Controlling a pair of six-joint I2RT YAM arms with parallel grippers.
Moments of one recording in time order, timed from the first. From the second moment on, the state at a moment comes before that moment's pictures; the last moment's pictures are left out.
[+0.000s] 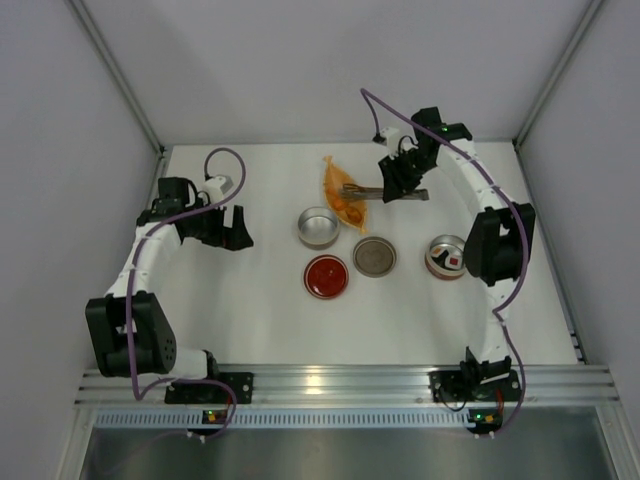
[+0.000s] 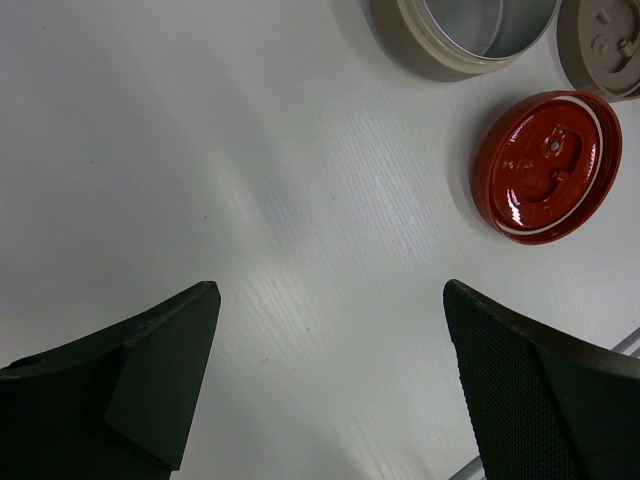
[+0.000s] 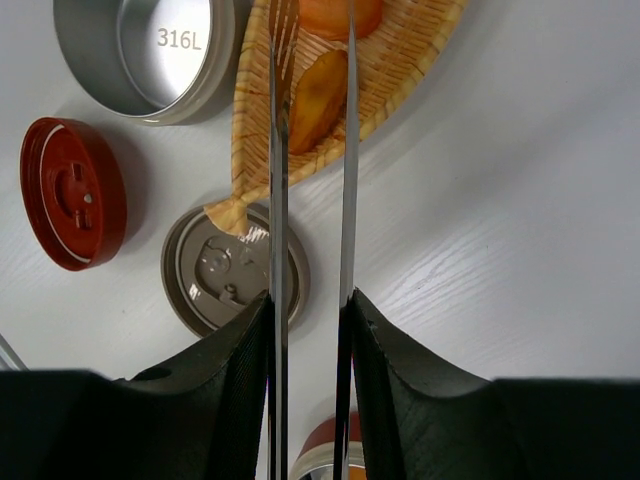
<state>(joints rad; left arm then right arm) 0.10 1.42 1.09 -0.65 0.61 0.26 0.24 2.11 2.03 -1.09 -0.54 -0.47</state>
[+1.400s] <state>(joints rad) 0.10 1.42 1.06 -0.65 0.59 0.27 0.37 2.00 1.98 -1.20 -0.22 -0.49</state>
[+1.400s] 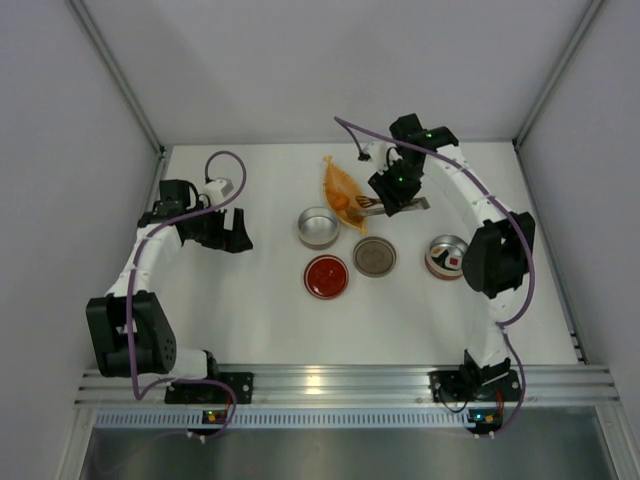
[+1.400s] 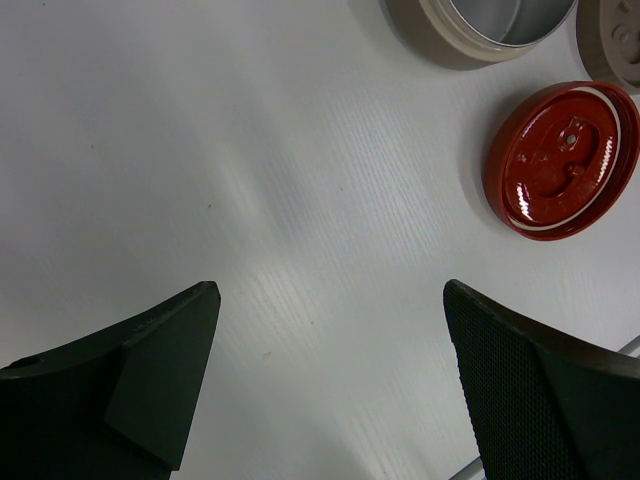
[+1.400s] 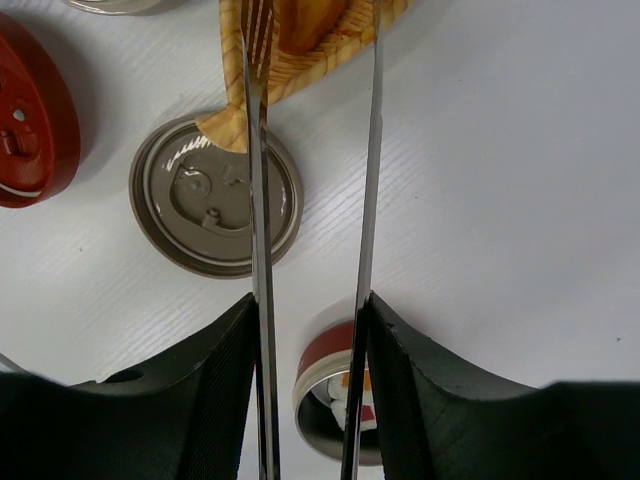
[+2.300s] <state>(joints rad) 0.10 1.42 1.06 -0.64 0.59 0.26 0.44 2.06 2.06 -1.23 -0.12 -0.49</state>
